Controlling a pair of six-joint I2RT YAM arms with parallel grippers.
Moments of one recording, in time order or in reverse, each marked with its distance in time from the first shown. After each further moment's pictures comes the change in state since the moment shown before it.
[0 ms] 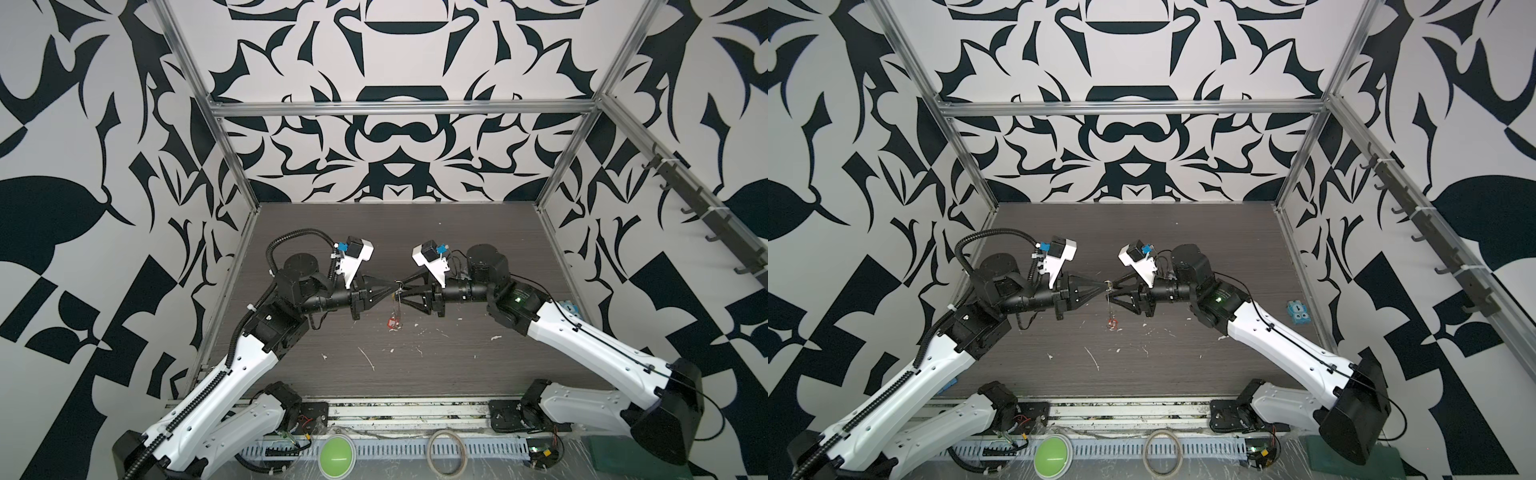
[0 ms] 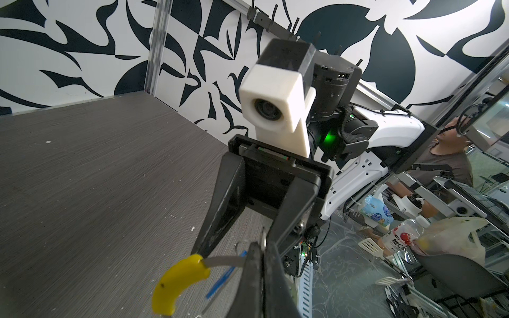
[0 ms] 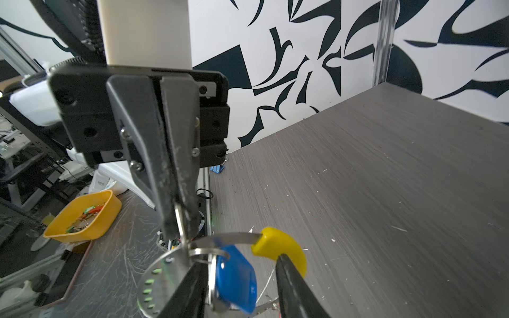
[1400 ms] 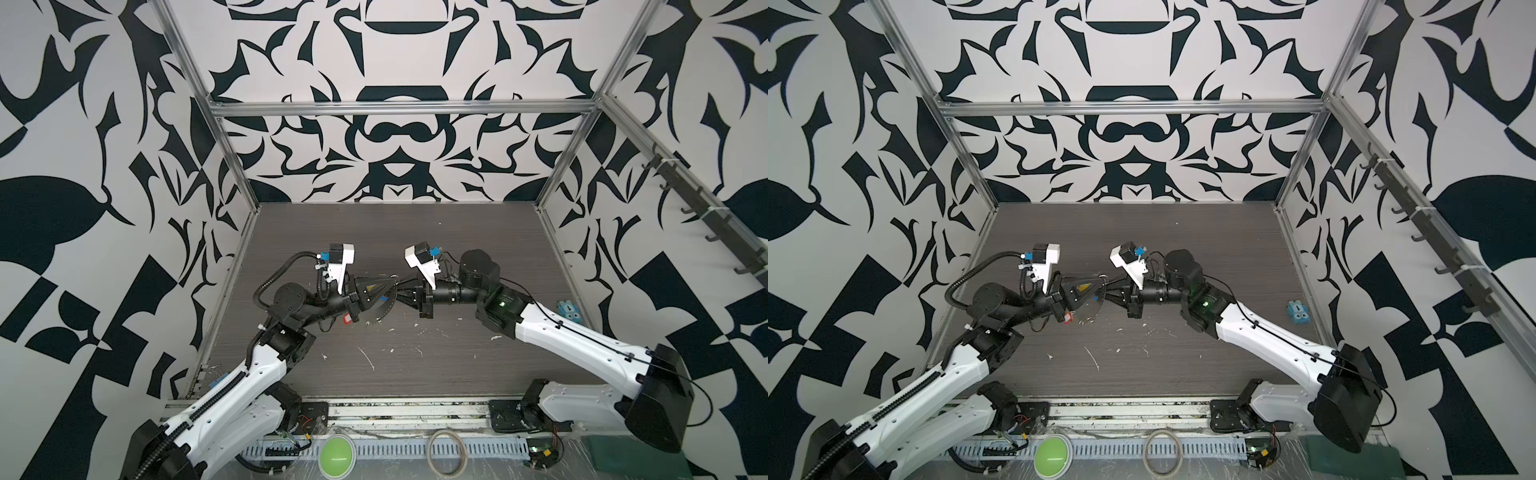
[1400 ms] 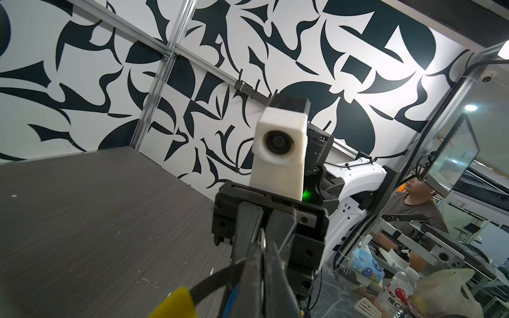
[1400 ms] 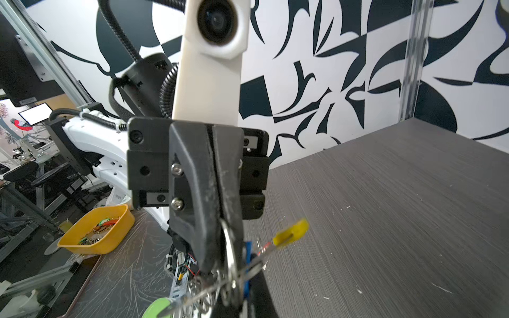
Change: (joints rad) left arm 0.005 -0.025 -0.312 0.727 -0.064 -0.332; right arm 0.065 0.042 -0.078 0.334 -0.007 0.105
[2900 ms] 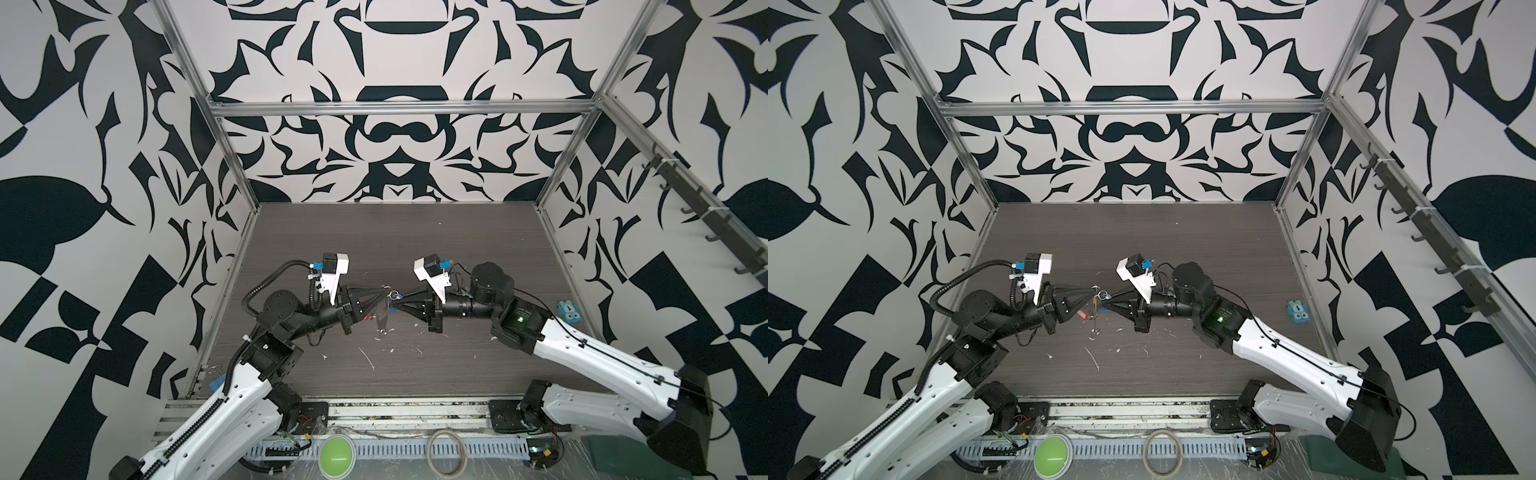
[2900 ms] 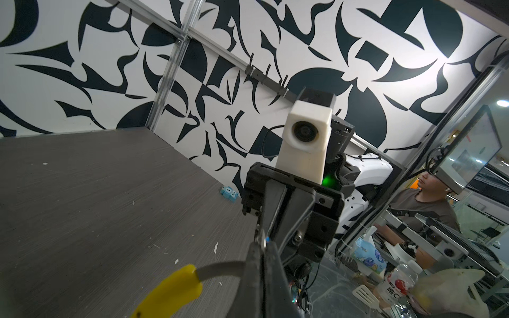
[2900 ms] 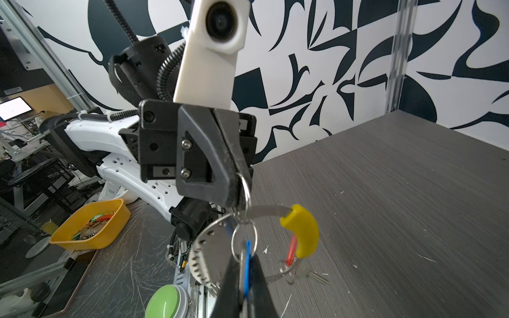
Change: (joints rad) left arm -0.007 -0.181 0.042 -0.383 -0.036 0.093; right arm 0.048 -0.142 -0.038 -0.170 0.117 -0.039
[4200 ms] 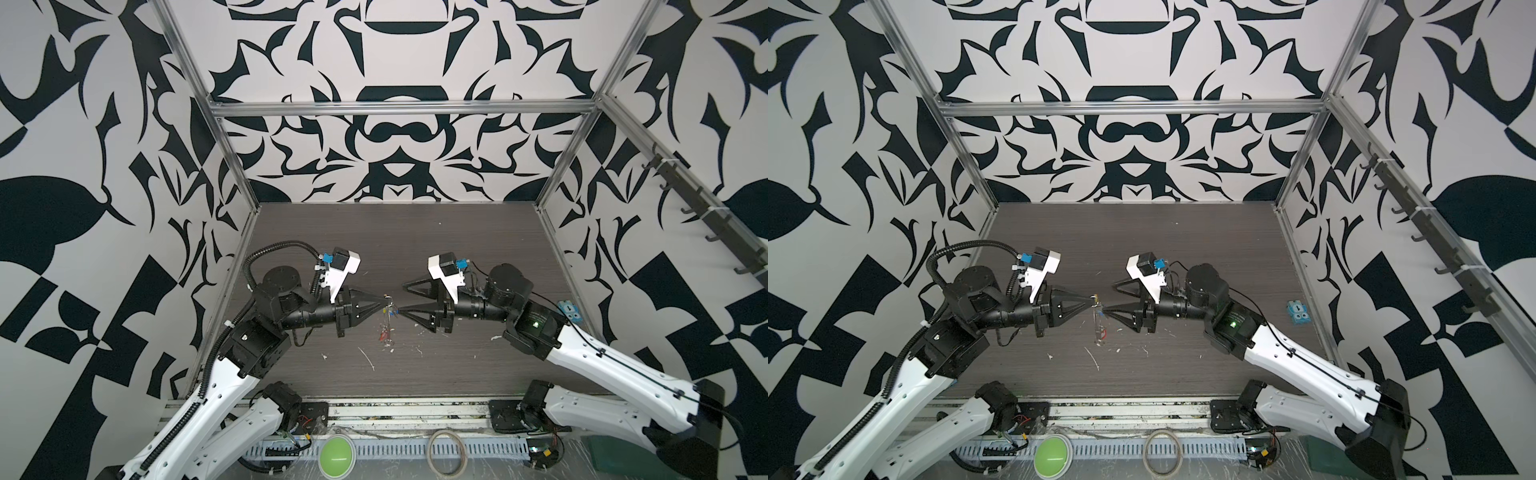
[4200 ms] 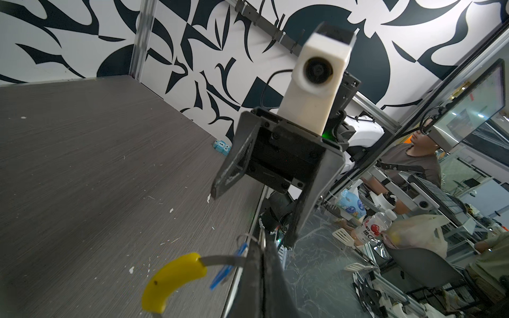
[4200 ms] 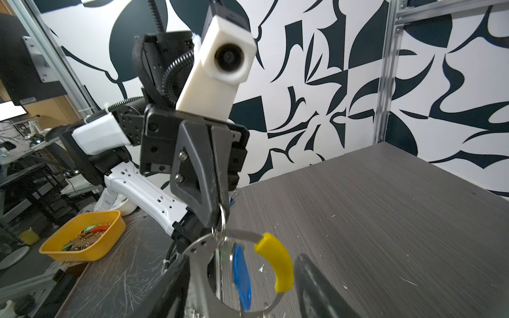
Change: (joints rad) left arm 0.001 0.052 0.283 -0.525 0.142 0.182; right arm 0.000 -0.056 0.028 0.035 0.010 -0.010
